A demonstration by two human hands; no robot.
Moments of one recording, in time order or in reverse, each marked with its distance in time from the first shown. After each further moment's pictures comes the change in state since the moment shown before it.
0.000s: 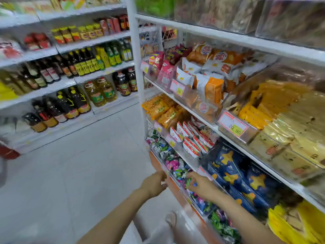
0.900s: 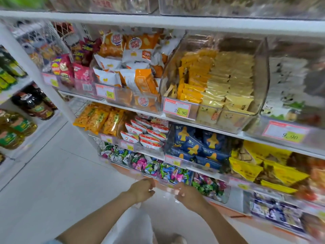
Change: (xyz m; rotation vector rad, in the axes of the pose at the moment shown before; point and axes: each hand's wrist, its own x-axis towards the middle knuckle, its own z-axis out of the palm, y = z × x) left_hand 0.065 0.009 0.012 0.385 -0.417 0.379; right_hand -0.051 0.010 0.070 0.255 0.237 0.391
